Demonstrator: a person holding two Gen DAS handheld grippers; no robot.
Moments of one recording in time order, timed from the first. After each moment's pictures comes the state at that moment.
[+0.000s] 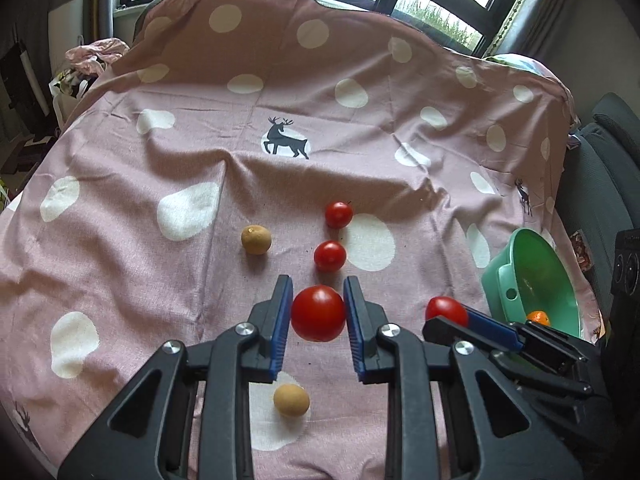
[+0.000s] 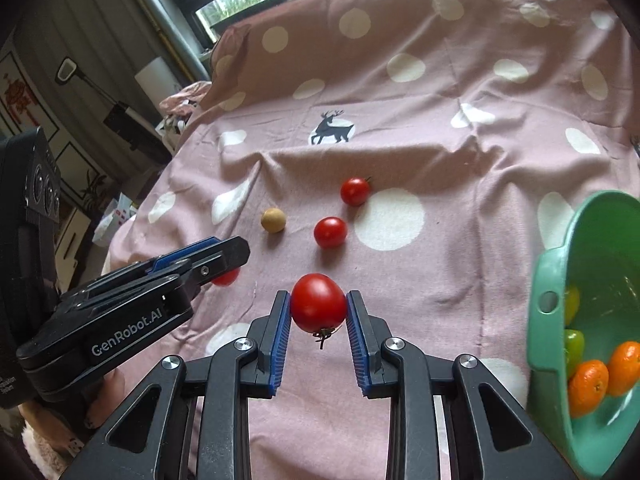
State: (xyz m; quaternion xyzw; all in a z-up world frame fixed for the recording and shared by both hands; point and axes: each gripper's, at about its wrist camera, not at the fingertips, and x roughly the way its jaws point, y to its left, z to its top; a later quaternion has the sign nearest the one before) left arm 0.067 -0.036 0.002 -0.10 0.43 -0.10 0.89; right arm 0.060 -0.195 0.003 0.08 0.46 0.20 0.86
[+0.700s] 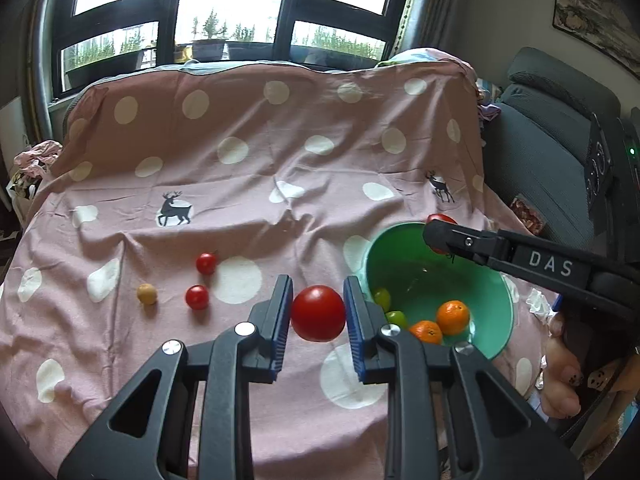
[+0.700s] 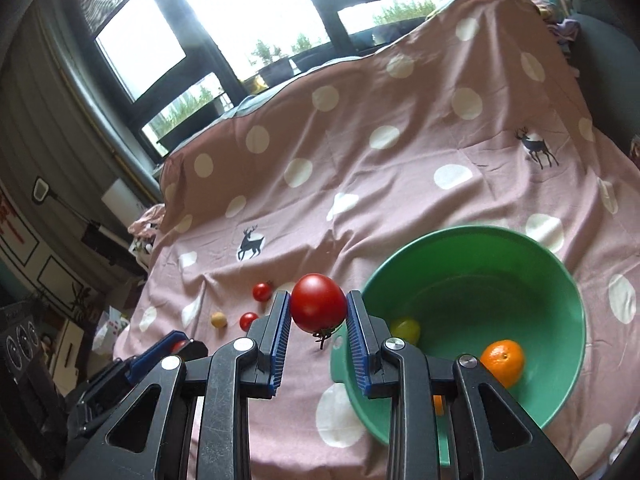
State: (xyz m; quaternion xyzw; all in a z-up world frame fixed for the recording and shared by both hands) left arm 0.012 -0.153 0.055 -0.02 0.34 -0.20 0.92; right arm 0.030 -0.331 0.063 0.20 0.36 0.09 0.91
